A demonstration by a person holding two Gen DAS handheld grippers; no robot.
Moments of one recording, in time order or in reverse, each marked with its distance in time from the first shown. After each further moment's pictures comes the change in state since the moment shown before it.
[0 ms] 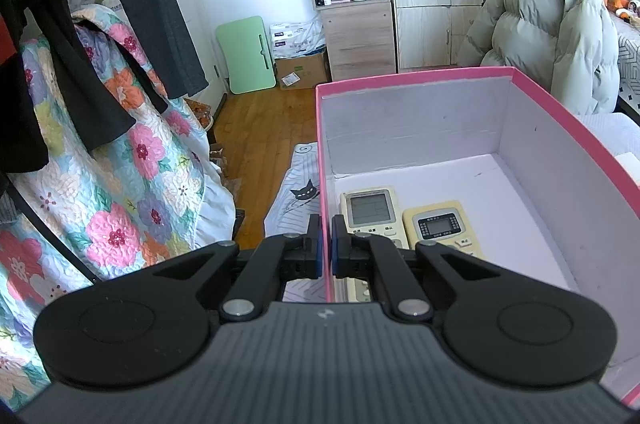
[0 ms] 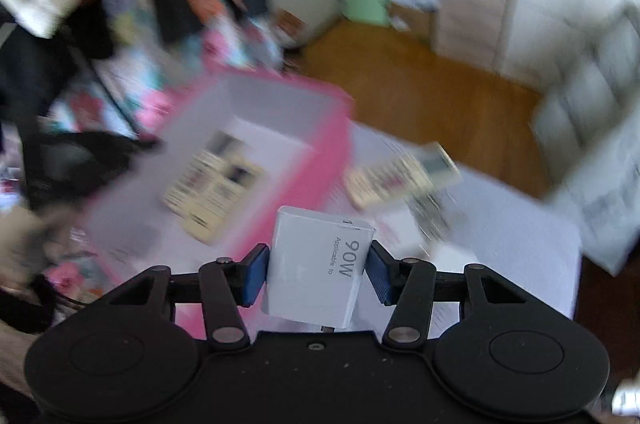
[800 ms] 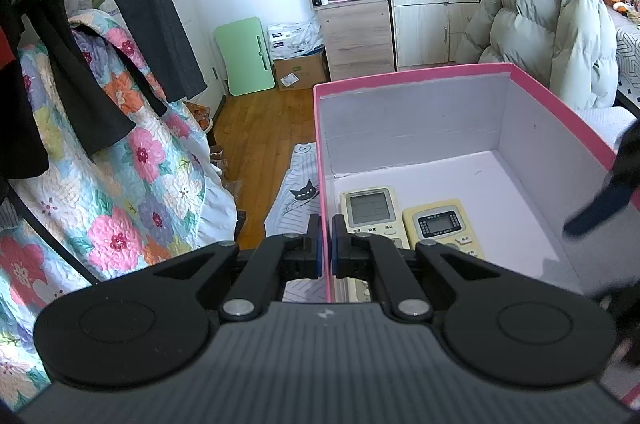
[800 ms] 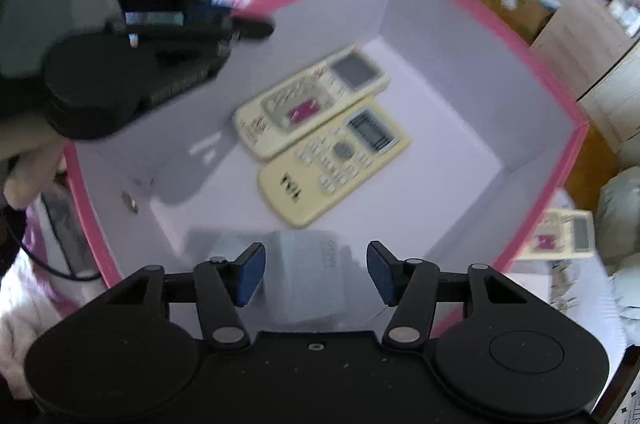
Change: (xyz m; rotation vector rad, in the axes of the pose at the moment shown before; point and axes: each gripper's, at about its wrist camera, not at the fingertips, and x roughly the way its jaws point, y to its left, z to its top) left arm 0.000 -0.003 0.000 0.019 0.001 0.005; right arm 0.133 0.094 0.013 -0.307 0.270 -0.025
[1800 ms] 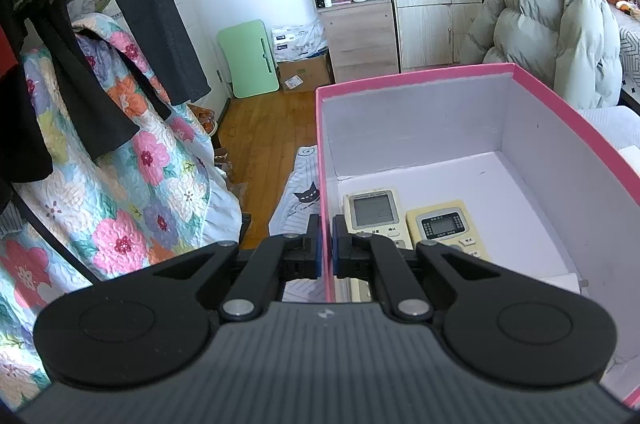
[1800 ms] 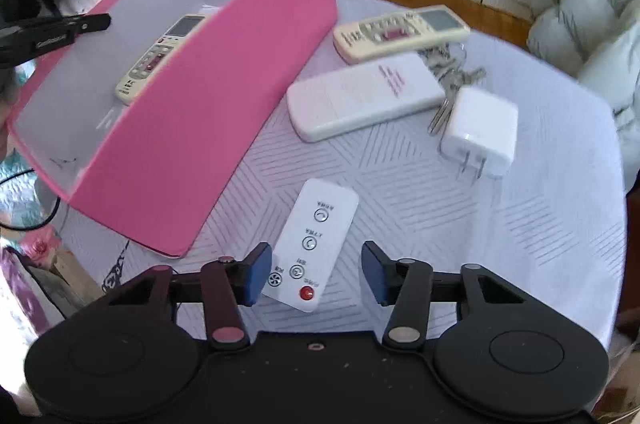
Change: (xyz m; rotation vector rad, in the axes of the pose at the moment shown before) left arm 0.000 -0.001 0.000 0.010 -0.009 0.015; right arm -0.002 -0.069 -0.161 0.486 -0.056 0.003
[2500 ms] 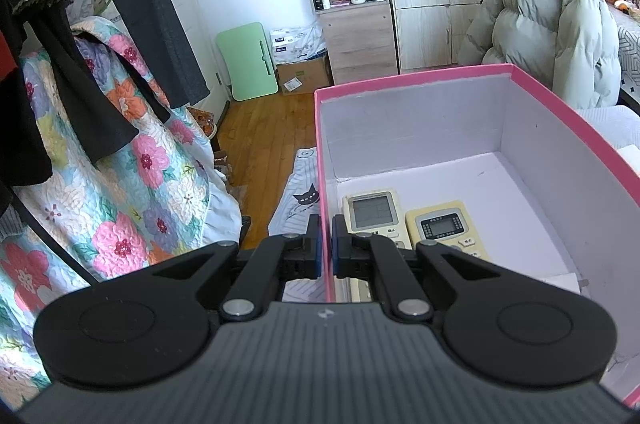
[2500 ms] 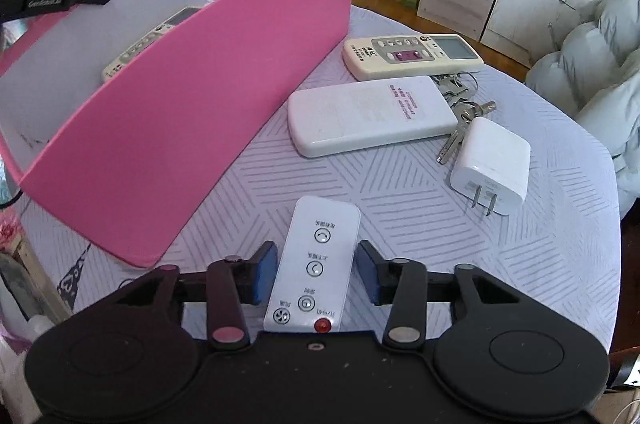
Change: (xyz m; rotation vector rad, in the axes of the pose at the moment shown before) left arm -0.001 0.000 0.002 0.005 -0.003 0.000; right arm 0.019 0.007 0.000 -0.133 -0.088 -0.093
